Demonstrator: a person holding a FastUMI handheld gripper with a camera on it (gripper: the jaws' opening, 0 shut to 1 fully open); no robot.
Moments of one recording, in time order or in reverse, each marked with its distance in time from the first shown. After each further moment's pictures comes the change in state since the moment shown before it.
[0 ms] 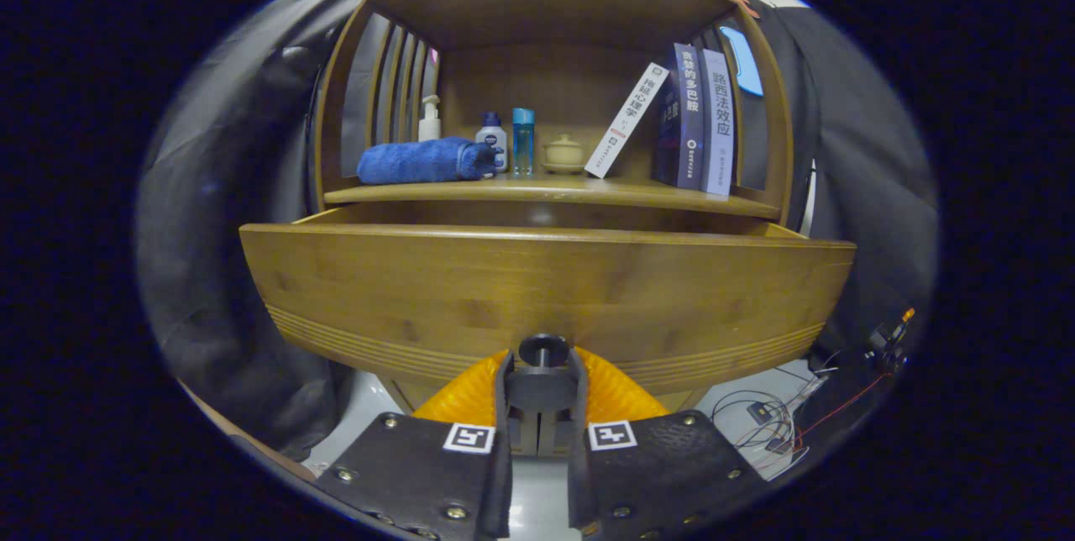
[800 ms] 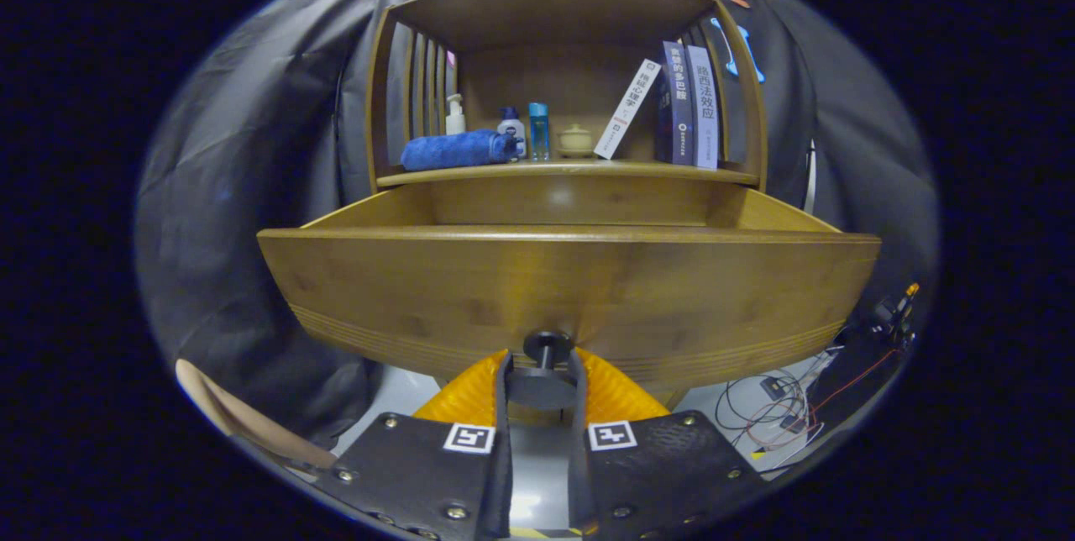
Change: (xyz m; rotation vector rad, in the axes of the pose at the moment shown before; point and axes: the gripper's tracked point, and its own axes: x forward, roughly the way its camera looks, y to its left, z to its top) arm -0.065 0.015 -0.035 0.020 0.041 0.051
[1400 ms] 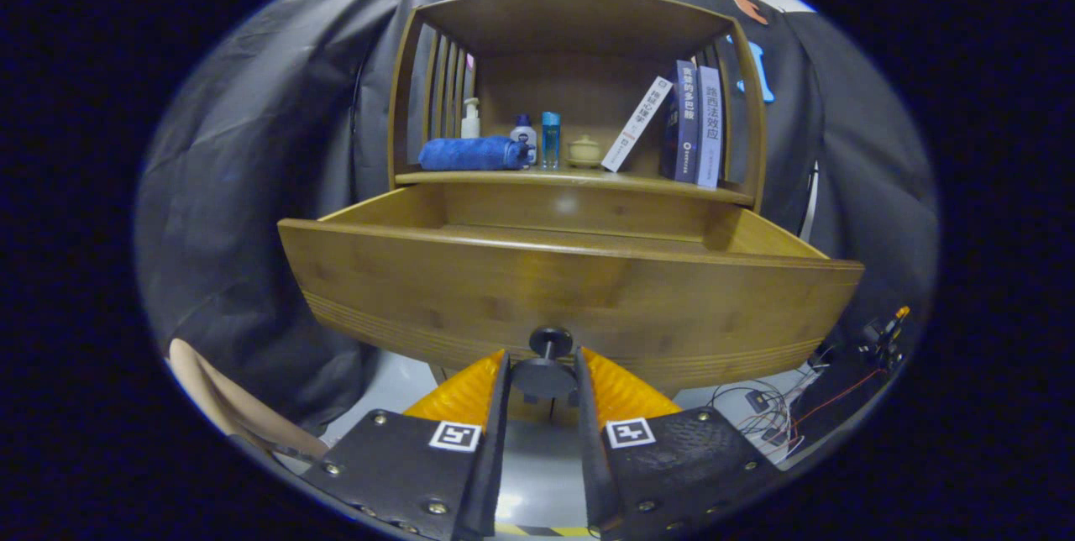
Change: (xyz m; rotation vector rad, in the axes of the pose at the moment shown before) arm -0.033 -0.001 0.013 -0.036 -0.038 -0.008
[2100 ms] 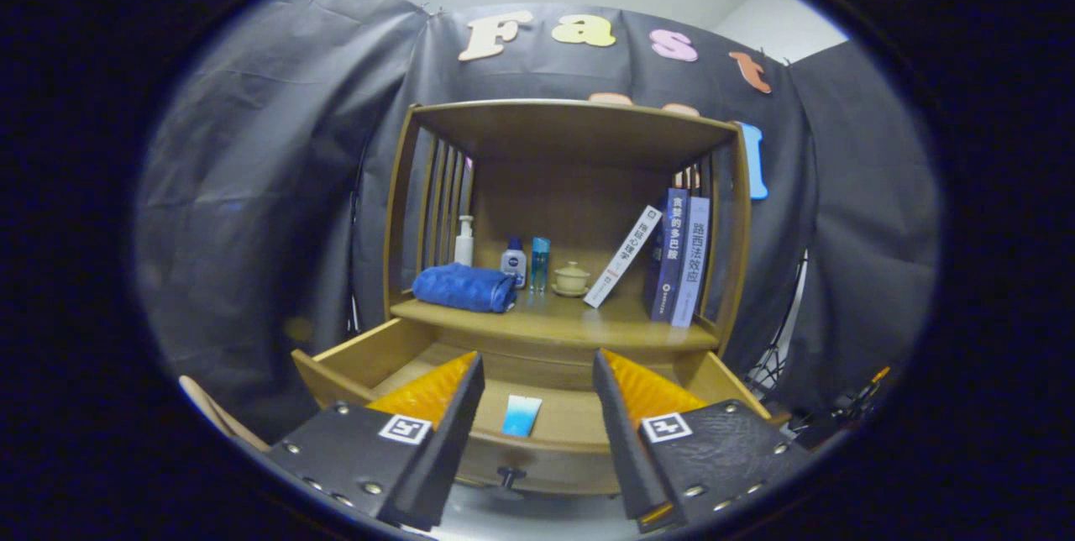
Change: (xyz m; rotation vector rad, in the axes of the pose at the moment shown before) arm 0.003 -0.023 0.174 -0.056 -0.253 0.004
